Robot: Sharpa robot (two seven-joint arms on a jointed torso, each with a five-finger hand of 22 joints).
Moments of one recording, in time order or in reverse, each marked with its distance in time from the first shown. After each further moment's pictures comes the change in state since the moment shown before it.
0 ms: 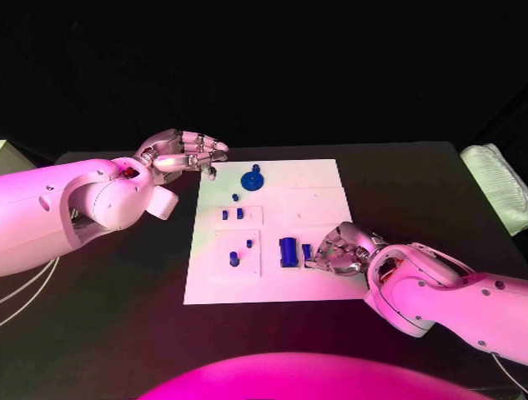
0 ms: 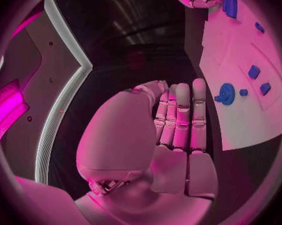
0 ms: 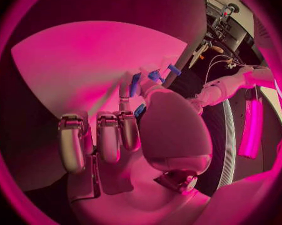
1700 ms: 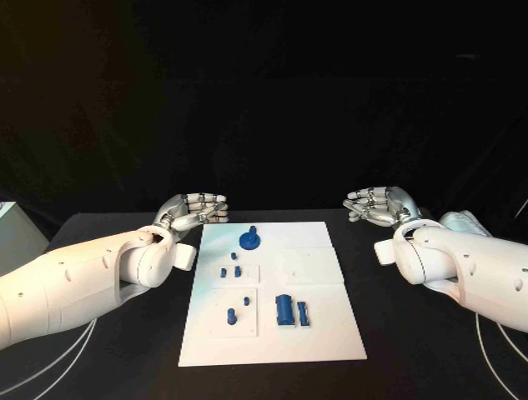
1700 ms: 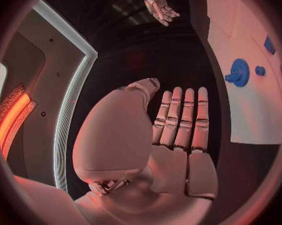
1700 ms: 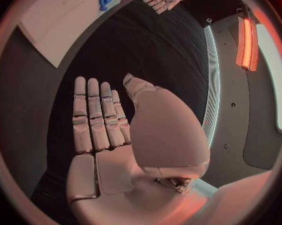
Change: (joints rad) left arm -0.126 0.238 0.007 -0.343 0.116 -0.092 0.209; left_hand -0.039 -0.048 -0.032 0.112 -0.003 -0.064 -0.018 -0.113 -0.050 0.091 0.056 -0.434 -0.111 -0.182 0.107 -0.795 -0.199 0.000 -0.125 0.140 -0.665 -0.468; right arm 0.139 0.165 0.045 -0.633 0.989 -0.043 0.850; right_hand 0.182 -0.021 0.133 -0.005 0.000 -0.186 0.143 -0.169 -0.108 -0.361 0.159 -1.390 -1.036 -0.448 0.179 -1.261 -0.863 0.157 -0.437 0.174 -1.500 -0.727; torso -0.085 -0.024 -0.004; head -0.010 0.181
